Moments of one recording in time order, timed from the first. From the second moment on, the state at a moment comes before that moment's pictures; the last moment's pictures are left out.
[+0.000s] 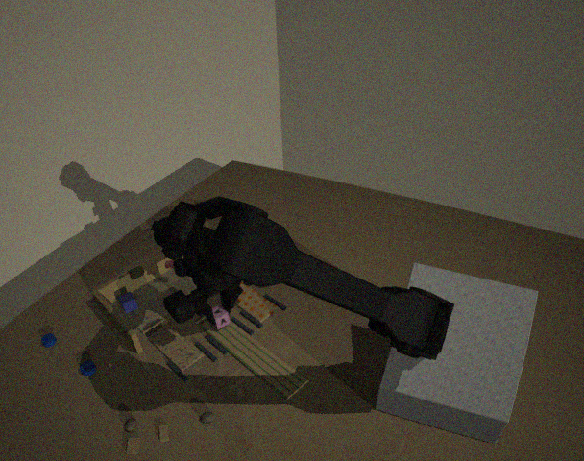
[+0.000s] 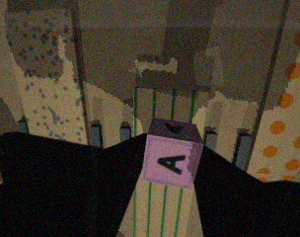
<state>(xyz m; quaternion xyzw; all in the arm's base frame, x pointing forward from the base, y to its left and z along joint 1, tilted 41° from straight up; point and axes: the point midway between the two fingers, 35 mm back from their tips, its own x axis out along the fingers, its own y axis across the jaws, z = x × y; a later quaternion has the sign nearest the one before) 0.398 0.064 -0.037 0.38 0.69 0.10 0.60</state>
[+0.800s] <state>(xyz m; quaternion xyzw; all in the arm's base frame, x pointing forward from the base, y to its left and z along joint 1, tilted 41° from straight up) 0.328 0.043 -0.020 0.38 0.69 0.10 0.60</state>
